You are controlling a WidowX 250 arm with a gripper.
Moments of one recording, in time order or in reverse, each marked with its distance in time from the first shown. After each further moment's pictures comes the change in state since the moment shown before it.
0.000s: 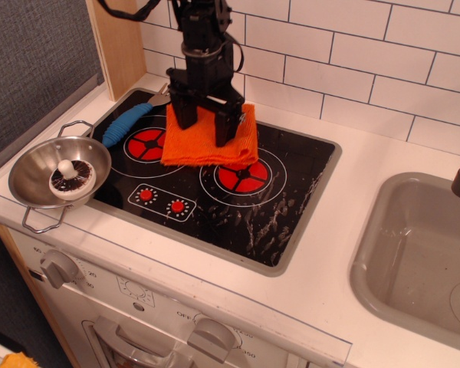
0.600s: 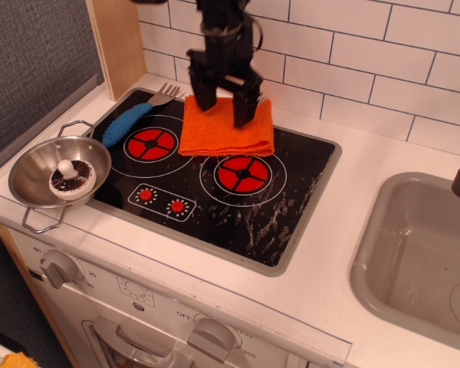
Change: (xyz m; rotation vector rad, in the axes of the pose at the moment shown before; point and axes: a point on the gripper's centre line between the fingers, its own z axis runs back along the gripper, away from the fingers) arm 0.024 -0.013 0.024 -0.047 -0.011 -0.061
